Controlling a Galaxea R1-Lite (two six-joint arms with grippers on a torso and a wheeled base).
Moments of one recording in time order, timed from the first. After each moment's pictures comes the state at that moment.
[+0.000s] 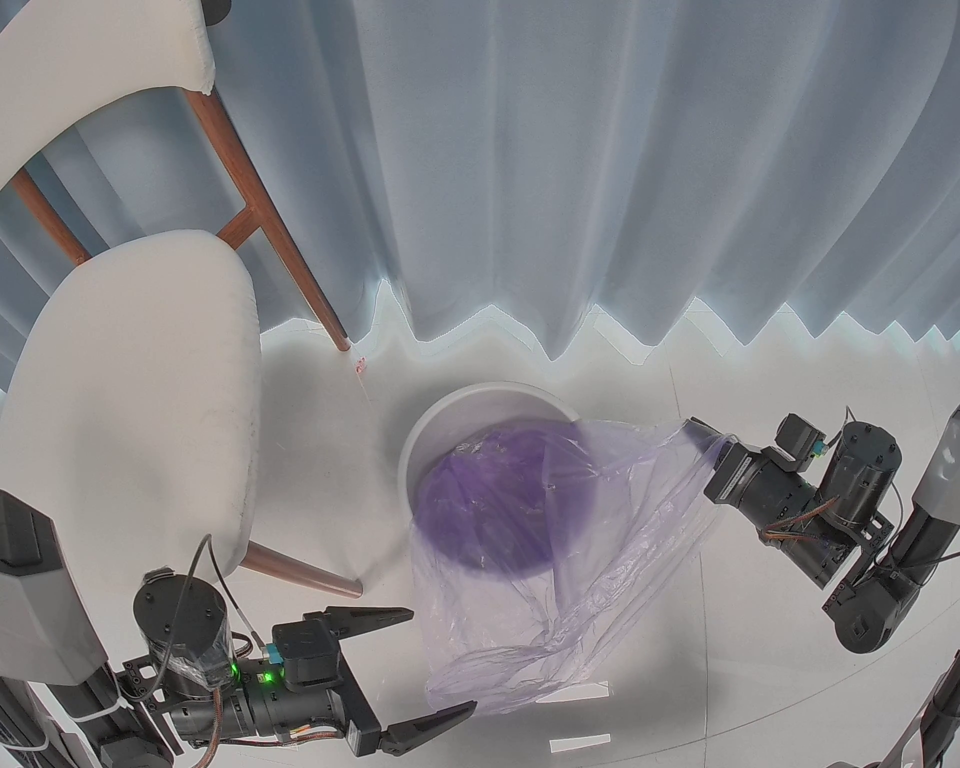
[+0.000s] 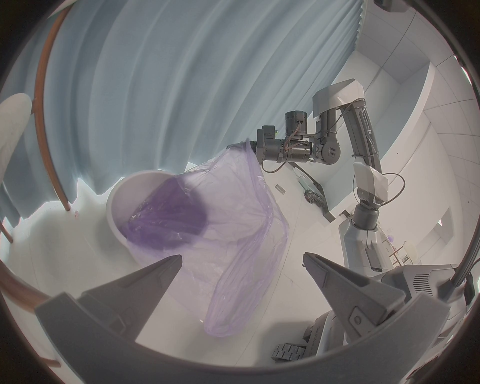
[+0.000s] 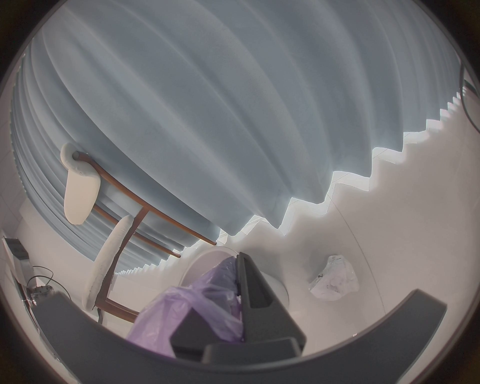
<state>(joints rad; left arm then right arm) -0.68 1.87 -0.03 -1.54 -0.34 0.11 0.39 1.94 -0.39 -1.55 0.07 0.47</state>
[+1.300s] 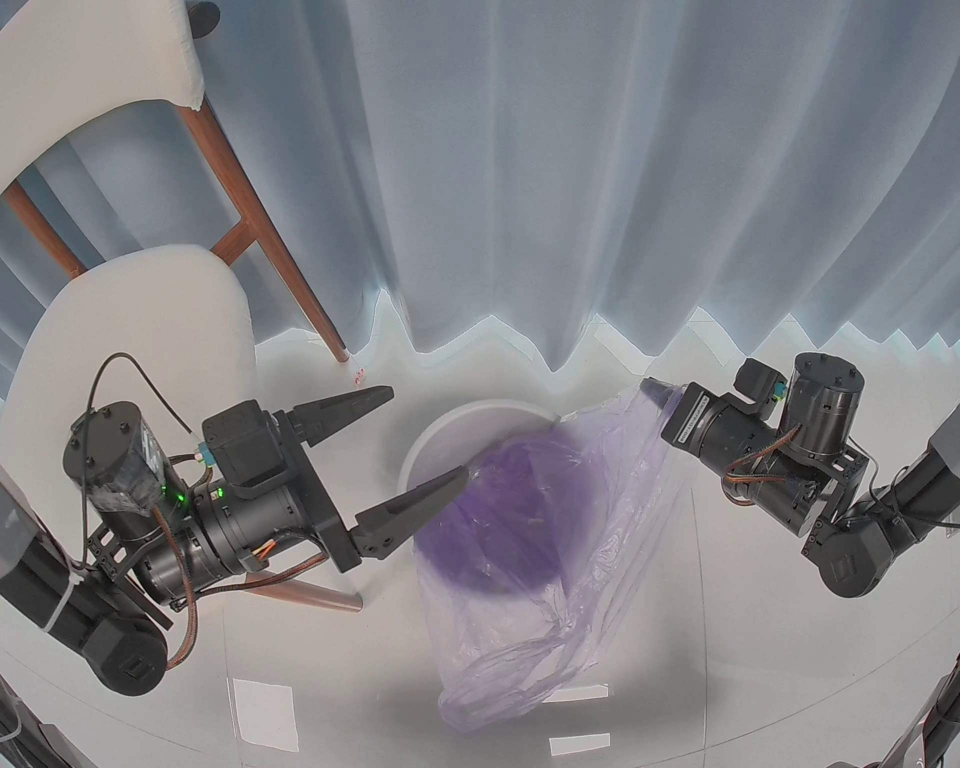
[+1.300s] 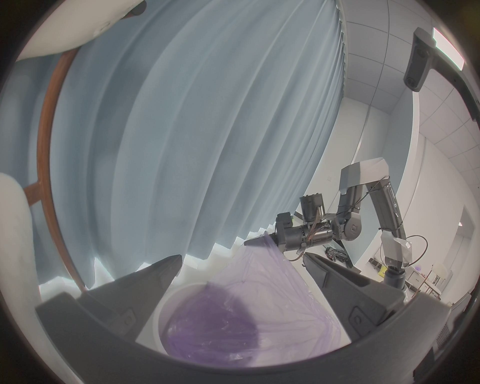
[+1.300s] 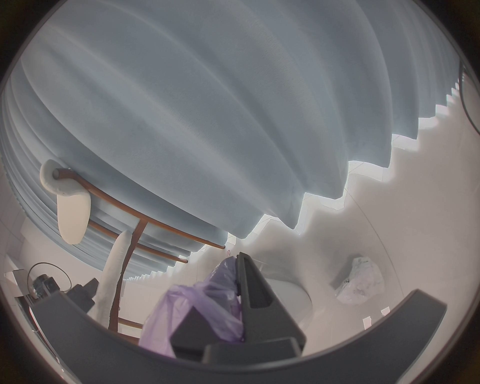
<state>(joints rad) -0.49 1.76 -0.42 -1.51 -0.50 0.00 0.46 1.89 -0.70 -1.13 0.03 0.55</state>
